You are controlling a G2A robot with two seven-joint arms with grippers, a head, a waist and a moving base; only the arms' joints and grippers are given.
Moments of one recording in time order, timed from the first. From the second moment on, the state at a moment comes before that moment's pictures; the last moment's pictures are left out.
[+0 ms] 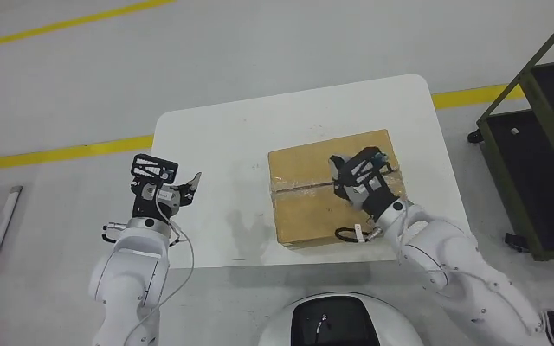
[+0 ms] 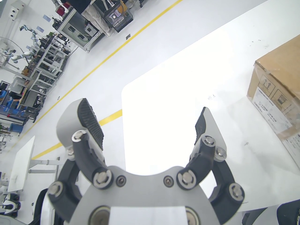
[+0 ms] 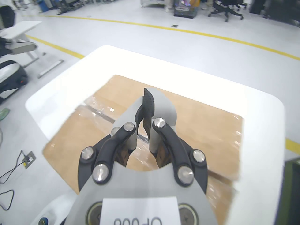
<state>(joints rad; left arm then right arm) 1.28 -1.20 -1.62 -2.12 1.64 -0.23 -0.64 -1.13 -1.22 1.08 -1.98 -1.17 -0.04 0.42</state>
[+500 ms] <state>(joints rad) 1.29 -1.19 -1.64 -2.12 1.66 -0.22 -0.65 -1.03 -1.28 0.89 -1.81 -1.19 0.02 0.45</state>
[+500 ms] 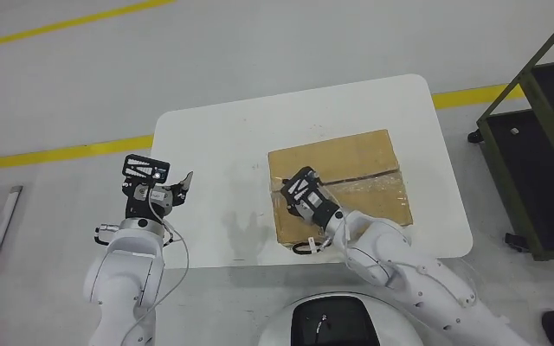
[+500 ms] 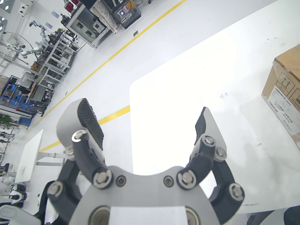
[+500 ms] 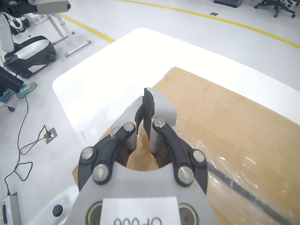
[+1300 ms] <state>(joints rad) 1.29 -1.19 -1.64 -2.12 1.66 -0.22 -0.65 -1.43 -1.19 1.49 -2.17 -1.28 0.03 0.59</state>
